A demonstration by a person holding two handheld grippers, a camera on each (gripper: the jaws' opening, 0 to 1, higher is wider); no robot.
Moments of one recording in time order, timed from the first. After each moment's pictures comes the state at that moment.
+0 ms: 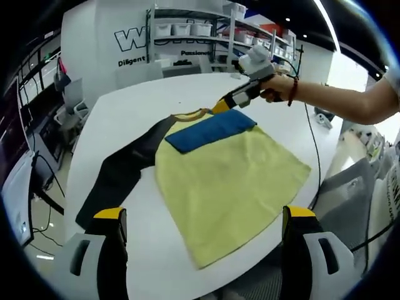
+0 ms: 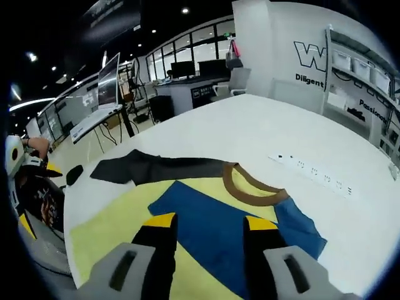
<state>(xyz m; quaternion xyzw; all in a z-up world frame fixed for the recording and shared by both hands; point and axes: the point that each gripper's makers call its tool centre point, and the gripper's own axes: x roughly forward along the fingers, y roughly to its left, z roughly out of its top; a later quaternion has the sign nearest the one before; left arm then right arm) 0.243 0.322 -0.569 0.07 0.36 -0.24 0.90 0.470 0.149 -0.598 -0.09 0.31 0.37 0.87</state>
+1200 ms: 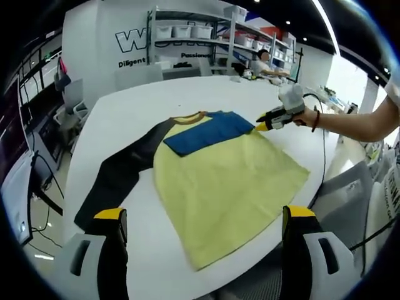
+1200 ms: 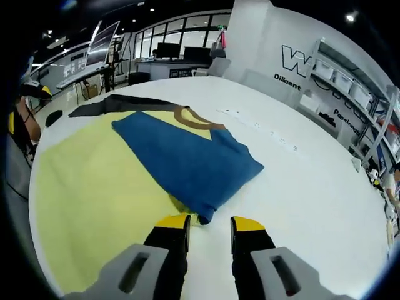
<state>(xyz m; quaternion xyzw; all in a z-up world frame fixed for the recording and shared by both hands) 0.242 0.318 -0.566 0.06 0.35 -0.24 0.90 0.432 0.000 -0.659 -0.20 0.31 0.28 0.89</state>
